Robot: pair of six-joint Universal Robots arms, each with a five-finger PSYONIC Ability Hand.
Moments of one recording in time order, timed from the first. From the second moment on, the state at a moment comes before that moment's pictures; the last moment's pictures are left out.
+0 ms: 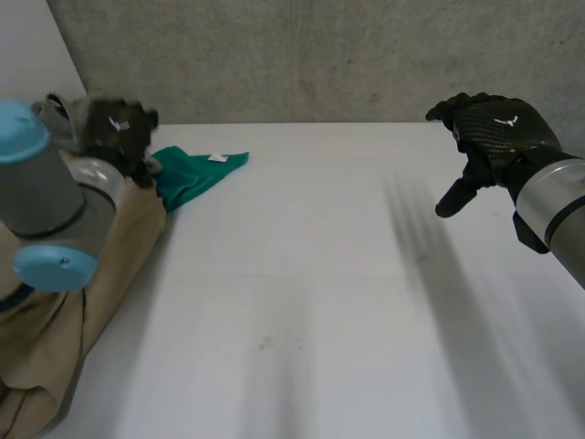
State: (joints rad) left arm 4.44 -2.05 -1.33 3.41 -1.59 3.64; right arm 1.88 -1.44 1.50 0.04 1.44 2.96; left_hand 0.41 0.46 0.47 0.47 0.28; right_hand 0.20 0.22 0.21 0.23 0.07
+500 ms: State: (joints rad) left arm 4.57 -2.40 -1.20 3.39 -1.55 3.82; right arm 1.87 -1.42 1.50 0.02 1.44 2.96; left_hand 0.78 0.81 0.79 0.79 0.53; right_hand 0.20 0.22 0.21 0.23 0.07
